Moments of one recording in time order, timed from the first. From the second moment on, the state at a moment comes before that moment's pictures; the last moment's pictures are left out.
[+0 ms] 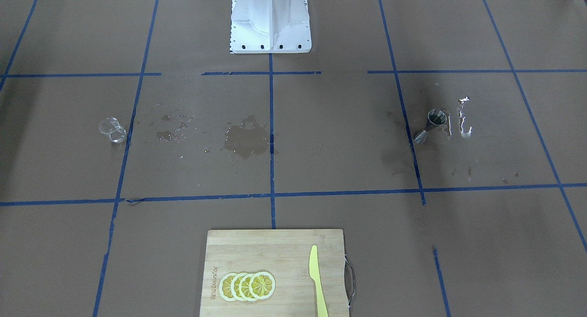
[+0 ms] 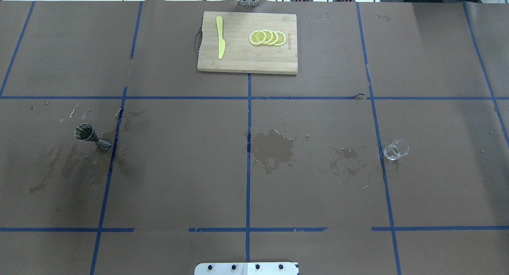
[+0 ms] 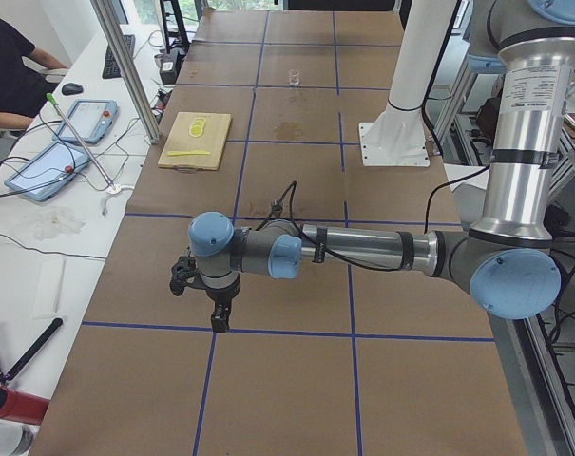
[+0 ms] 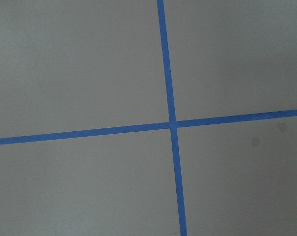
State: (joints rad) left arm -1.52 -1.63 -1.56 -1.64 -2.30 -0.06; right arm 1.60 -1.56 1.58 -1.51 2.35 0.07
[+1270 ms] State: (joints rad) left arm -1.52 -1.62 -1.55 -1.66 -2.30 -0.03; right arm 1.60 -1.56 1.58 -1.51 2.35 0.07
